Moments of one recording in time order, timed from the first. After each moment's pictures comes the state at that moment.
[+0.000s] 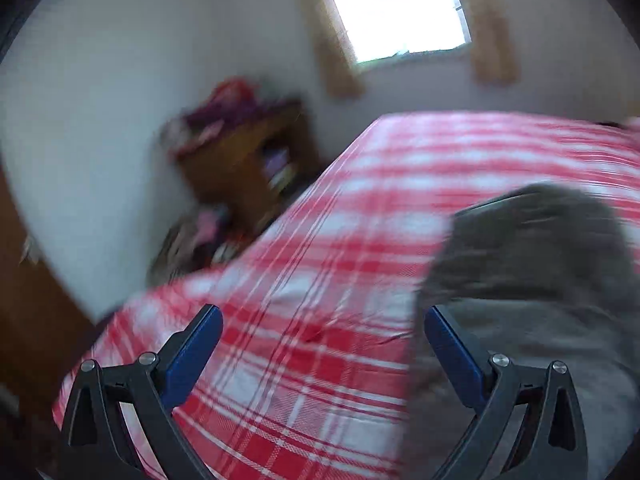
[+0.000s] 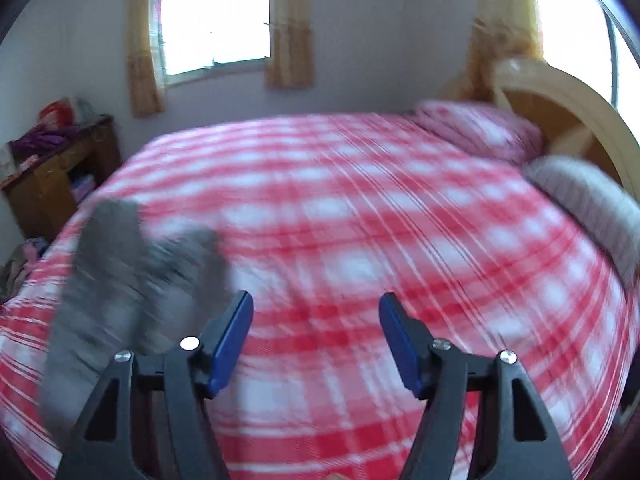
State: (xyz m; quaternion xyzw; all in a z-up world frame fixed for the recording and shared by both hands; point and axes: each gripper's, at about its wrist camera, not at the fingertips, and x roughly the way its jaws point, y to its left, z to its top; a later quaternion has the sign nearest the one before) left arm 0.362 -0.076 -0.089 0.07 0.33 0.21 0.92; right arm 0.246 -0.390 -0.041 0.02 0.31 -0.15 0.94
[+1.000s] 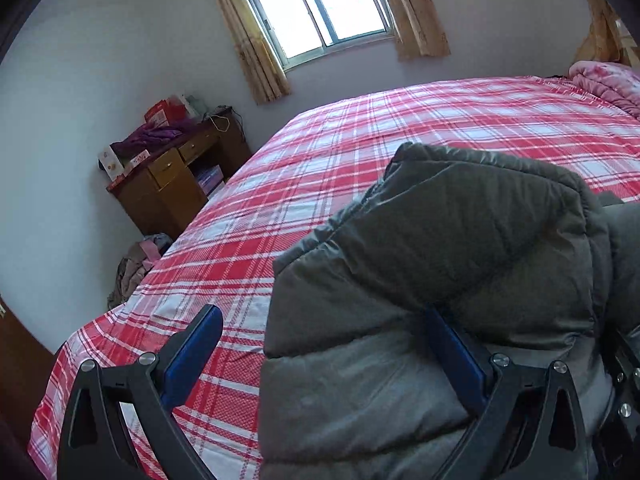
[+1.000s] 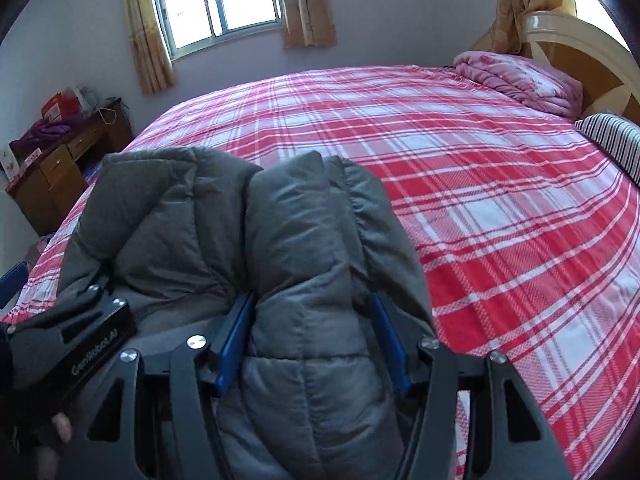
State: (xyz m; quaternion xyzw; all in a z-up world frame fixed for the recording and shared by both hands) left arm 0.413 -0.207 -0.164 0.14 0.32 0.09 0.93; right arm 0.350 -0.349 -0.171 0.08 0.36 -0.12 0.92
